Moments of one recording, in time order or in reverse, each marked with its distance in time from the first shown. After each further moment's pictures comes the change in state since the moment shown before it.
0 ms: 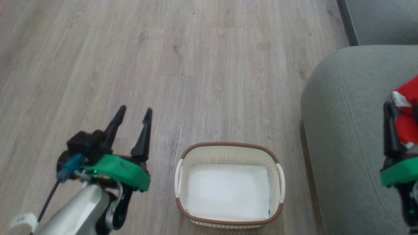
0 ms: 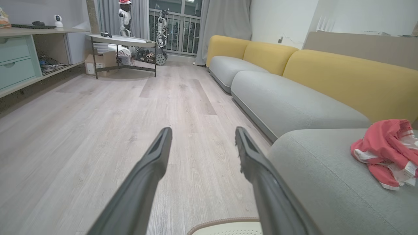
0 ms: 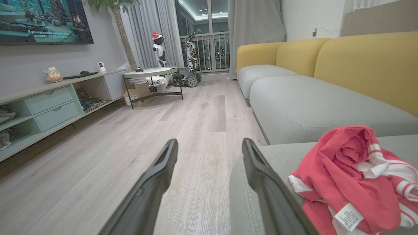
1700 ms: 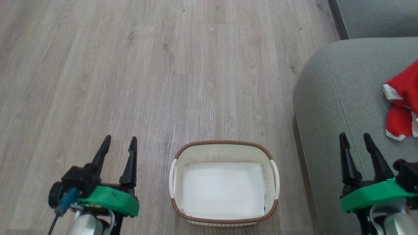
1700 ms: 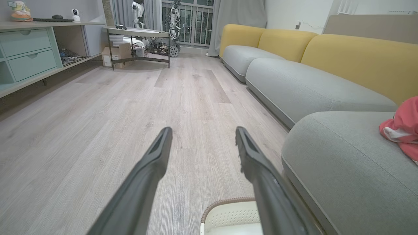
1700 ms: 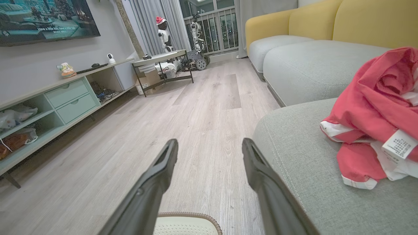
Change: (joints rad) left arm 0.258 -0.282 0.460 0.144 0.431 -0.305 0.000; right arm 0.061 0.066 0.165 0.165 0.021 0.000 -0.194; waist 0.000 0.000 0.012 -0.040
